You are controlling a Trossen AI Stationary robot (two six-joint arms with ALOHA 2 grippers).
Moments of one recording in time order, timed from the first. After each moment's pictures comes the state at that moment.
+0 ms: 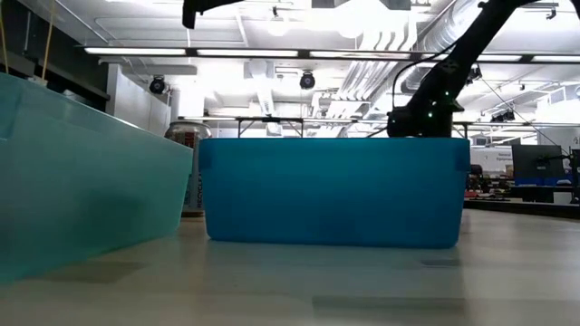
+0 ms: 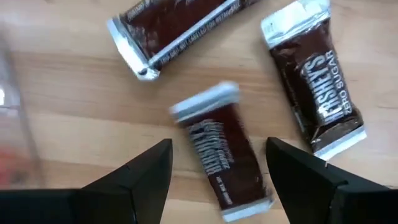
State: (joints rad) left arm 0.15 0.98 0.88 0.13 -0.20 -0.41; right arm -0.93 1.73 0.96 -0.63 0.03 0.52
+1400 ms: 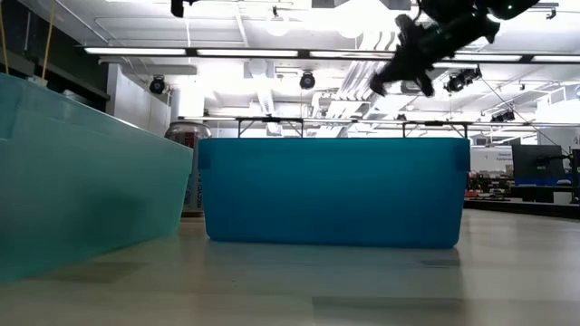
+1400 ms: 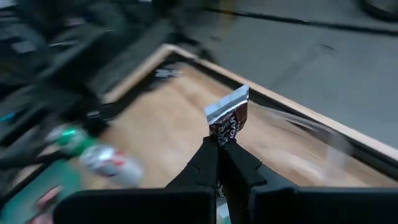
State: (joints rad) left arm 0.15 0.92 0.88 0.12 -0.29 -0.24; right arm -0.78 1.08 0.90 -0.26 -0.36 0.33
